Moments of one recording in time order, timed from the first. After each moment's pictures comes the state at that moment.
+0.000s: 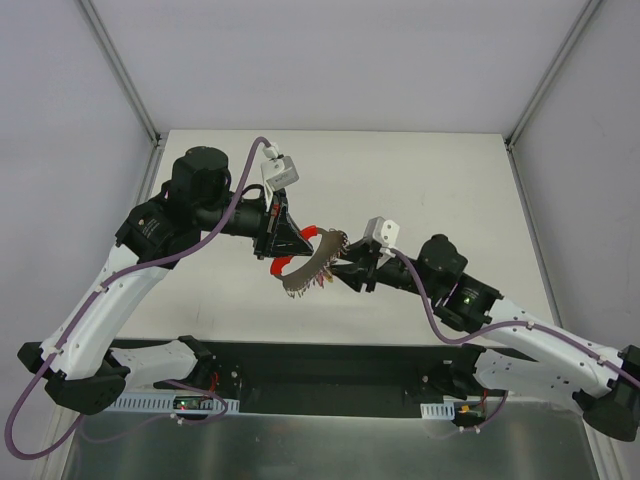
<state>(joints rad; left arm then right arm) -0.66 1.13 1.52 -0.84 0.82 -0.14 0.99 0.87 0.73 0.13 -0.27 -0.04</state>
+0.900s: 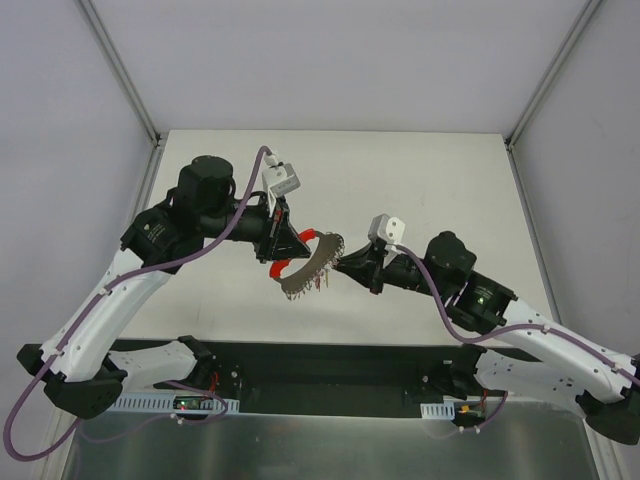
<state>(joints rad) -0.66 1.10 1.45 -0.84 0.74 -0.13 0.99 0.83 0.78 0.03 -0.28 -0.02</state>
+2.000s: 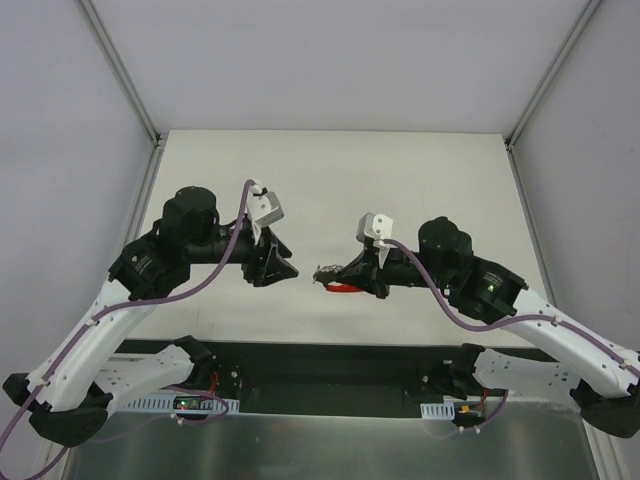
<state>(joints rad) -0.65 0.94 1.22 -0.77 0.61 -0.03 0.99 0.90 1.01 -0.37 -0.39 -0.07</state>
